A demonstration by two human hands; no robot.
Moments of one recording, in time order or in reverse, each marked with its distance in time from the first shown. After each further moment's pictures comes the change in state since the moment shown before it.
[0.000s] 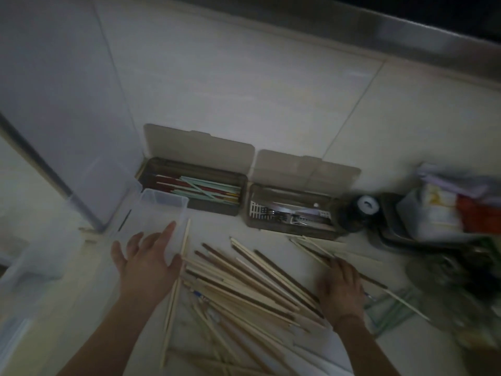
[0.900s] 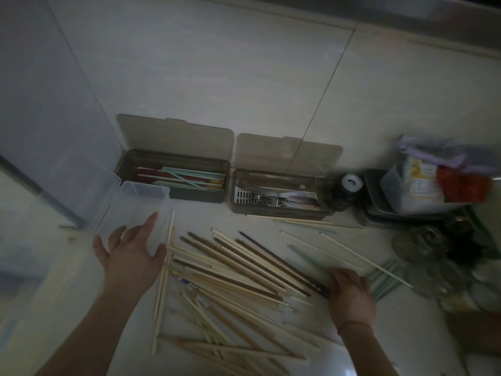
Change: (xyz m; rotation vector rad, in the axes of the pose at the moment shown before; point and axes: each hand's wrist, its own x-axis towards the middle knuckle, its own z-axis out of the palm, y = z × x) left_hand -0.001 0.003 -0.005 -0.014 -0.029 -0.017; right_hand -0.041 0.039 -0.004 0.064 0.190 0.035
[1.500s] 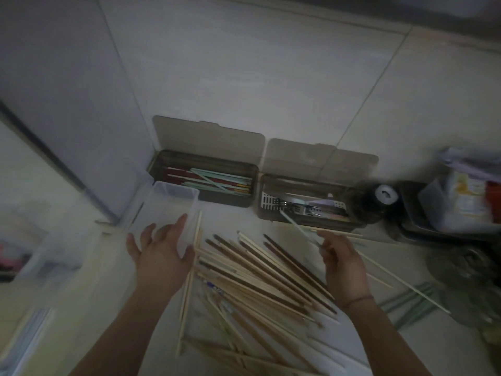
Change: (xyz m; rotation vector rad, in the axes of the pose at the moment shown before) left_hand 0.001 -0.002 0.000 0.013 0.019 0.002; right_hand 0.046 -0.098 -0.020 0.504 -0.005 -0.392
